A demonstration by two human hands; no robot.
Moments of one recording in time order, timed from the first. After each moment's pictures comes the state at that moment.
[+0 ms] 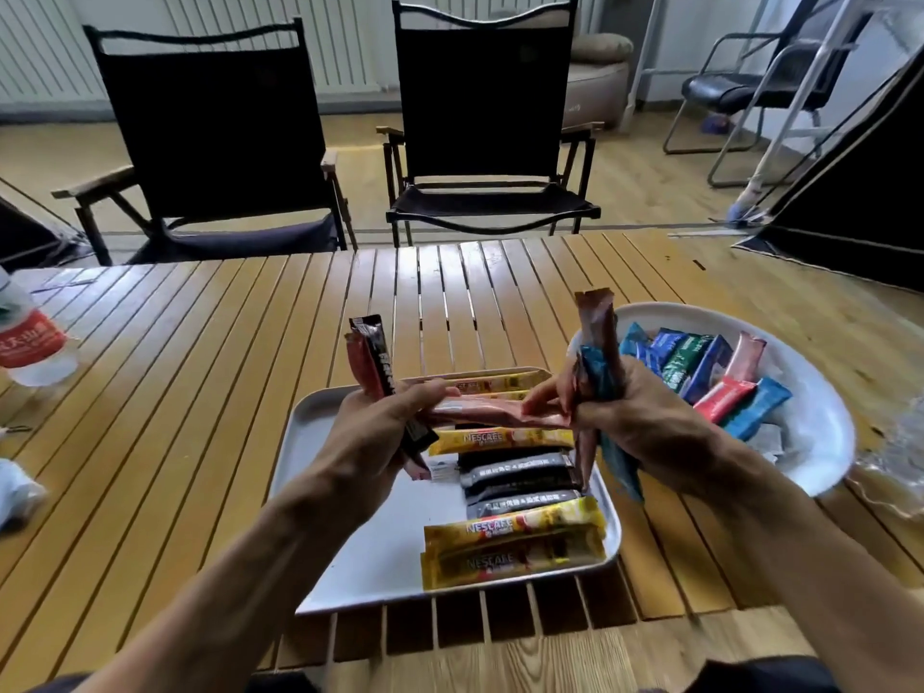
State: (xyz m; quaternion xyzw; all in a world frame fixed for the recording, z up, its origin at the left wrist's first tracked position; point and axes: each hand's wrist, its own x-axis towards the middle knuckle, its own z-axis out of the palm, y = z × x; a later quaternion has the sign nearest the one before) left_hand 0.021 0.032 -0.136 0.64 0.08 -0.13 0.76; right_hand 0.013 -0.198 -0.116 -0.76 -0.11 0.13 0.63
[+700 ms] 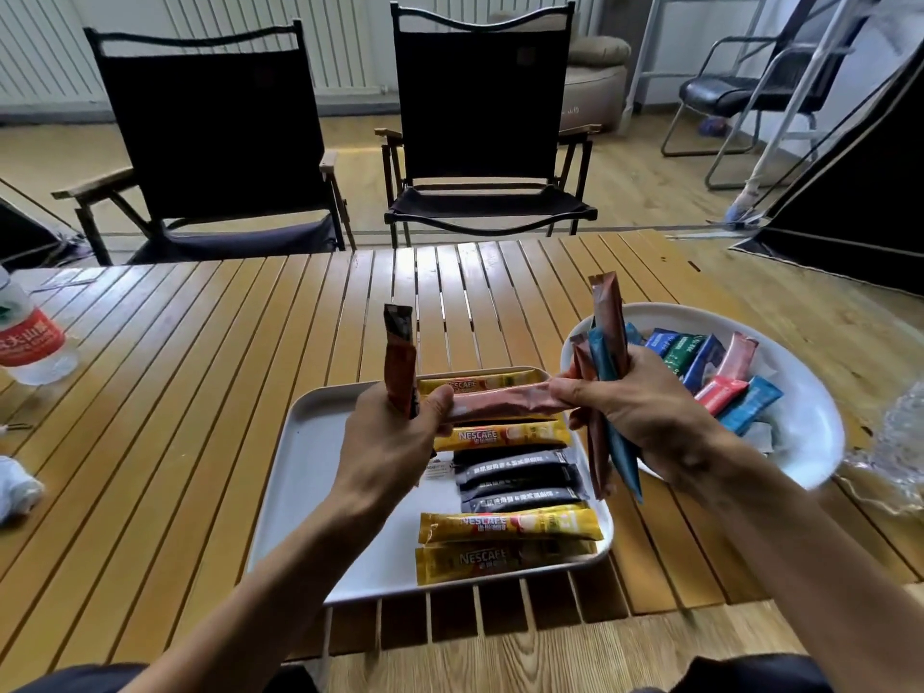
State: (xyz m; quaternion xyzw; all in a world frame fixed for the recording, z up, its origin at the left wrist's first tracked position) left_hand 0.012 0.021 -0.150 0.81 0.00 0.01 0.59; right_hand 0.012 -0.200 -0.112 -0.78 0.04 0.05 0.63
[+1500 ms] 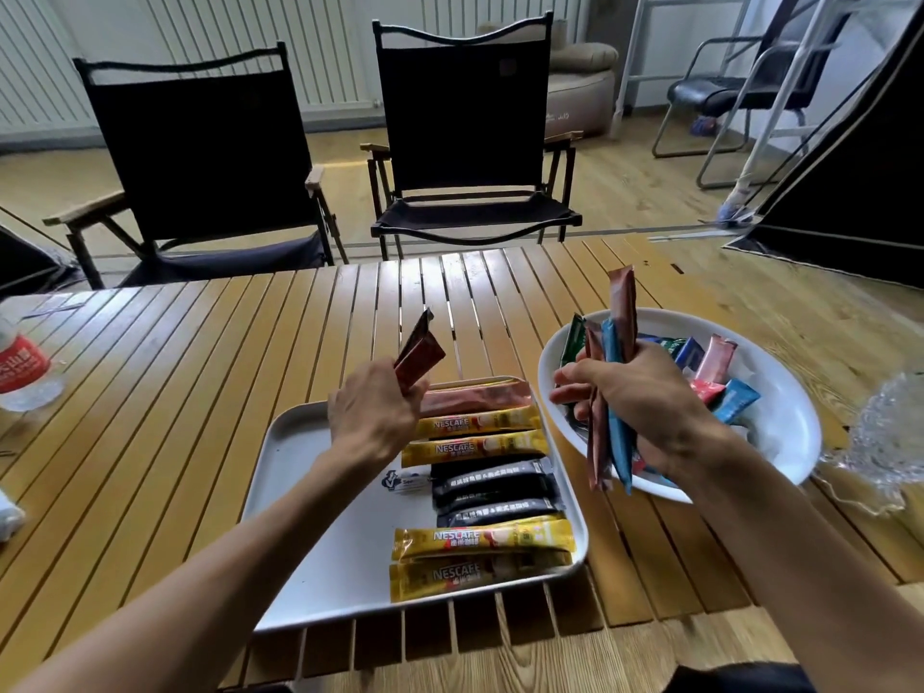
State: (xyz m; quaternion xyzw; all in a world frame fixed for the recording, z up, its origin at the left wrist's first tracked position) left_hand 0.081 0.013 -0.172 0.96 -0.01 0.11 0.24; right_hand 0.018 -0.221 -0.110 -0.74 0.13 0.02 0.66
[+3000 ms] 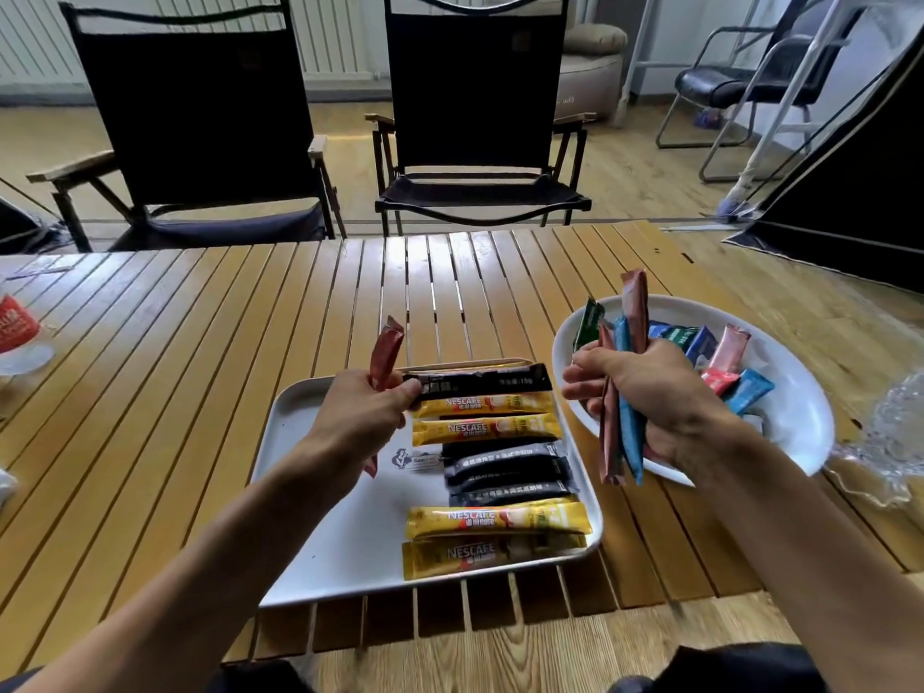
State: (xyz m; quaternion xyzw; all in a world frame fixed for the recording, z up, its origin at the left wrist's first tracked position) left_hand 0.034 0.031 -0.142 0.81 0.09 -0.09 0.58; right_hand 0.021 -0.207 -0.116 -0.72 0.18 0.03 0.67
